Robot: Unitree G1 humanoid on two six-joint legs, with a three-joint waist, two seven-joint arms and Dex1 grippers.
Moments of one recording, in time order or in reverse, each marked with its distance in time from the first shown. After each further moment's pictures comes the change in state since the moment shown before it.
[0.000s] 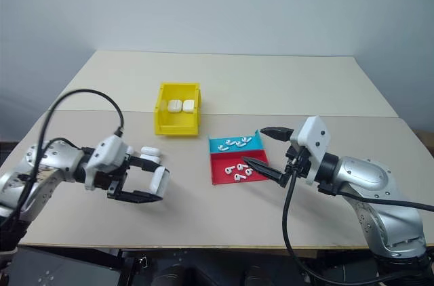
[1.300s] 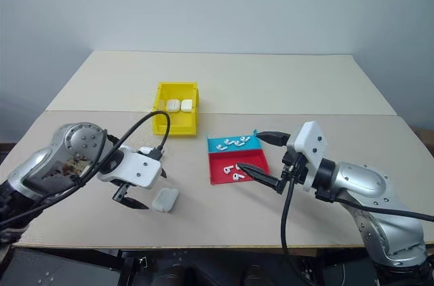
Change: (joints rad) left arm -0.307 0.021 -0.296 -0.062 0.514 -0.038 -0.185; right arm 0.042 0.006 0.003 -0.058 0.033 0.020 -0.031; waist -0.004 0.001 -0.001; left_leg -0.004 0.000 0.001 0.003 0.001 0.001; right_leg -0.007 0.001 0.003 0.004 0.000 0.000
